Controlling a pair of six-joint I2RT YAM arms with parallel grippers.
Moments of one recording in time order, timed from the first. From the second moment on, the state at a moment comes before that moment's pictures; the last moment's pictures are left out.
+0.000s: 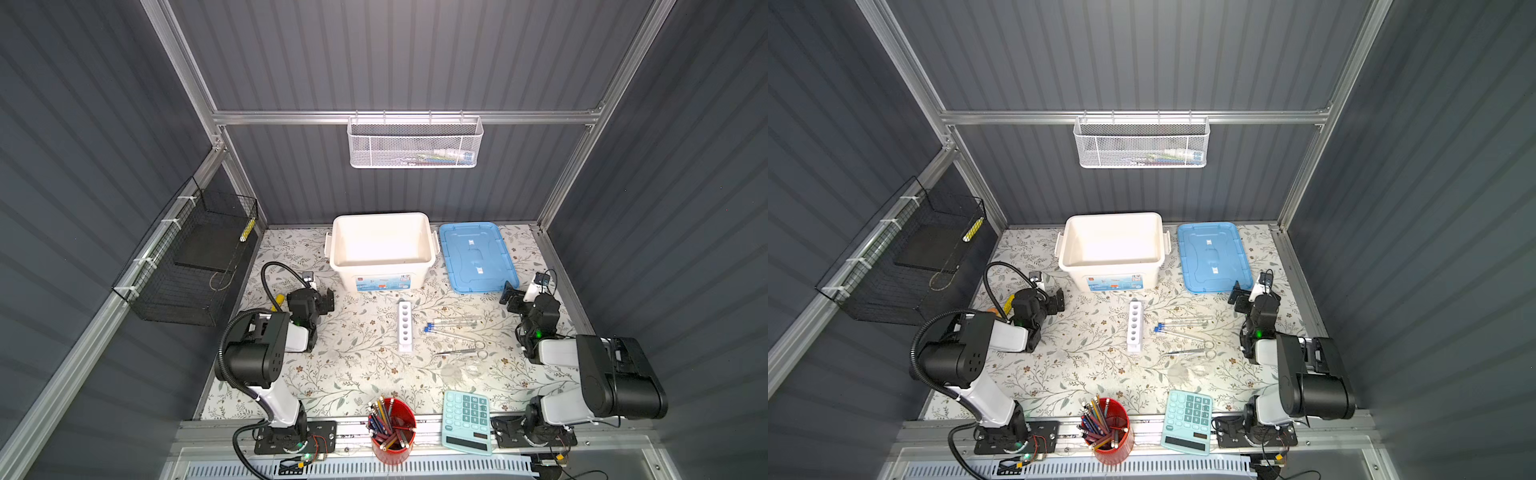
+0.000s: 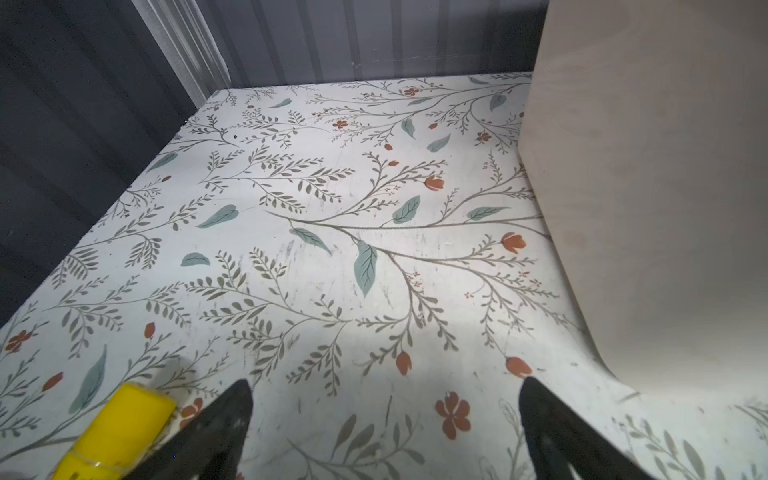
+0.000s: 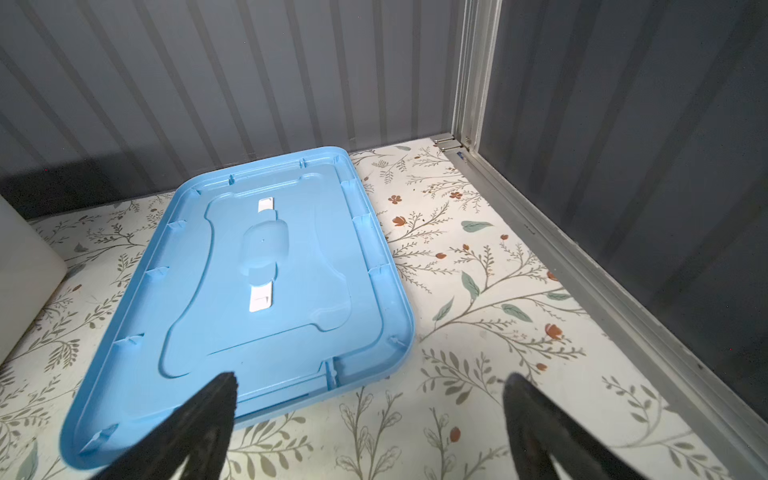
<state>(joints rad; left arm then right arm) -0.08 1.71 0.46 0.83 -0.16 0.03 -0.08 1.47 0.29 0.93 0.09 0.10</state>
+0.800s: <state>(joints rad) -0.08 1.71 0.46 0.83 -0.16 0.03 -0.08 1.47 0.29 0.93 0.08 0.10</state>
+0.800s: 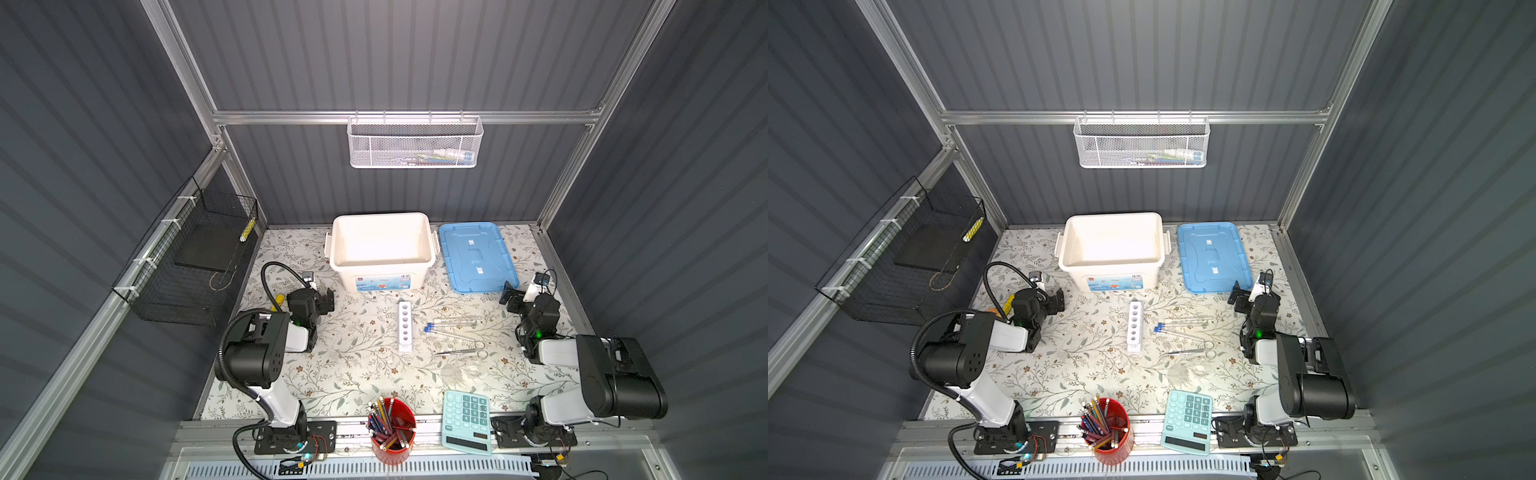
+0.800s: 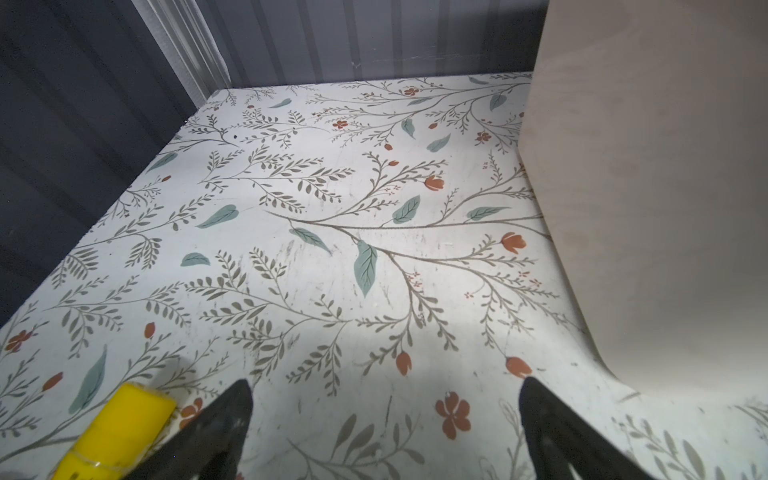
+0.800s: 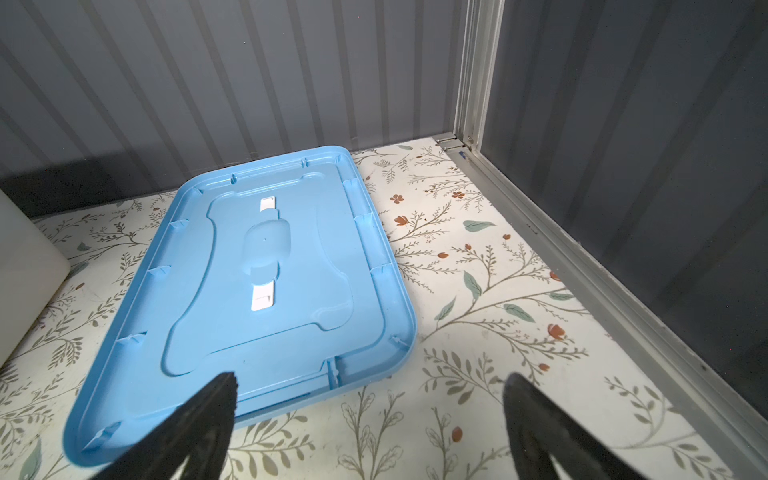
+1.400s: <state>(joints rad) -0.08 1.51 0.50 0.62 -0.25 -0.01 -0.06 1.32 0.46 0.61 0.03 0.07</state>
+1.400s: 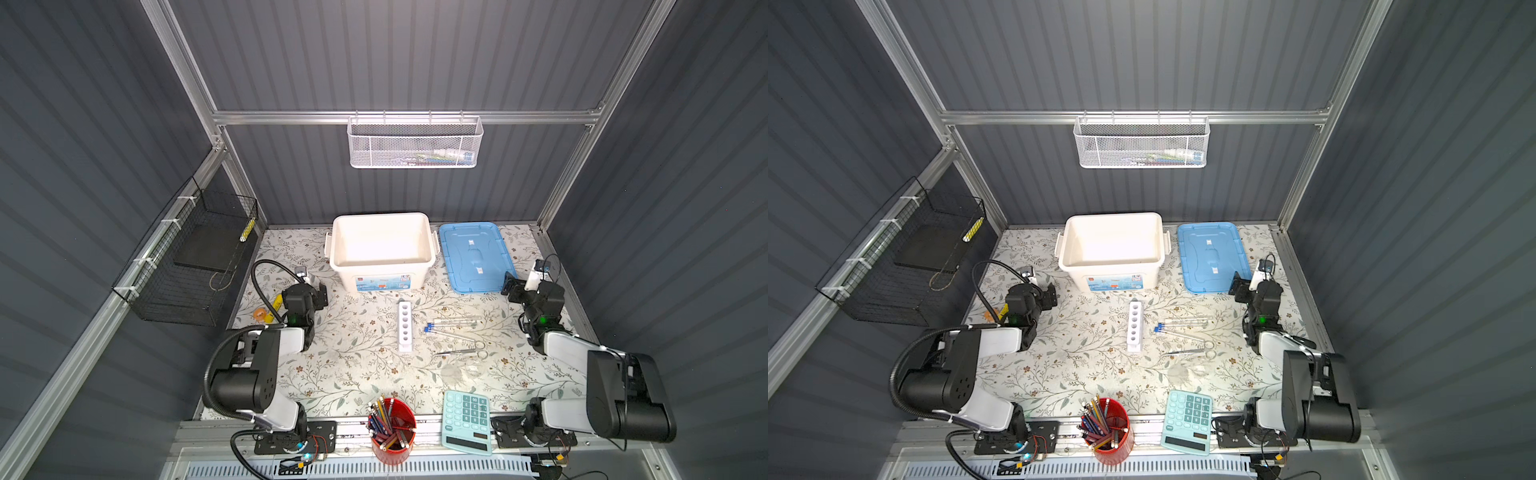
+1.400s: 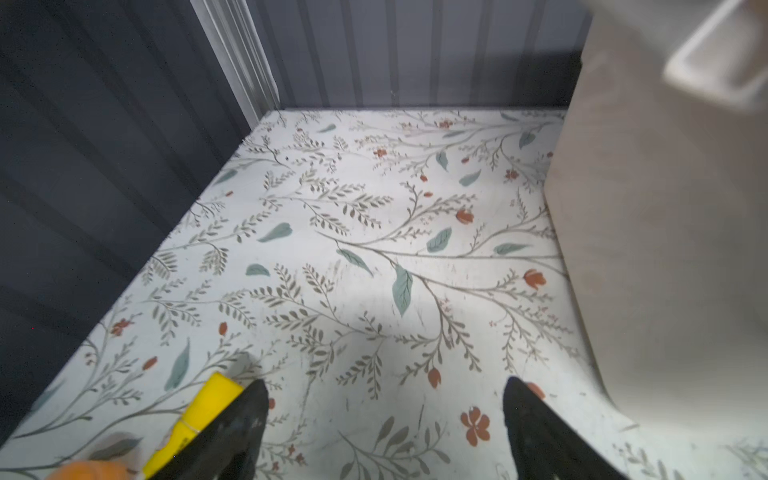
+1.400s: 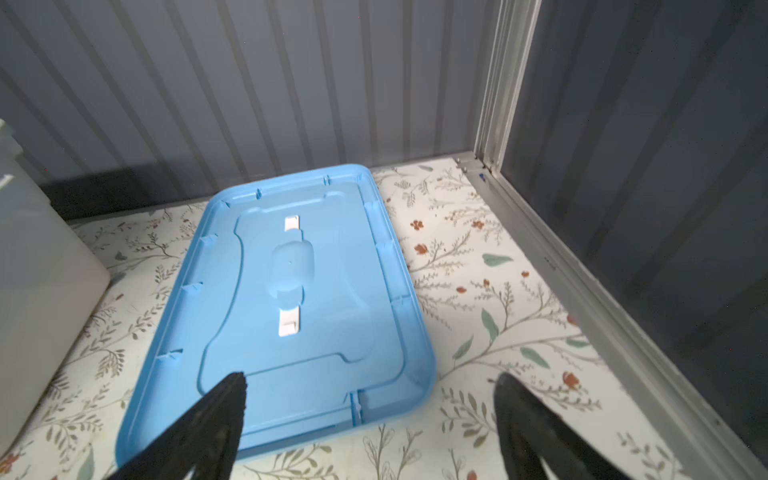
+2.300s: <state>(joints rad) -0.29 1.15 0.89 -0.10 -0.12 -0.06 0.43 1.54 1.16 -0.63 0.12 -0.37</state>
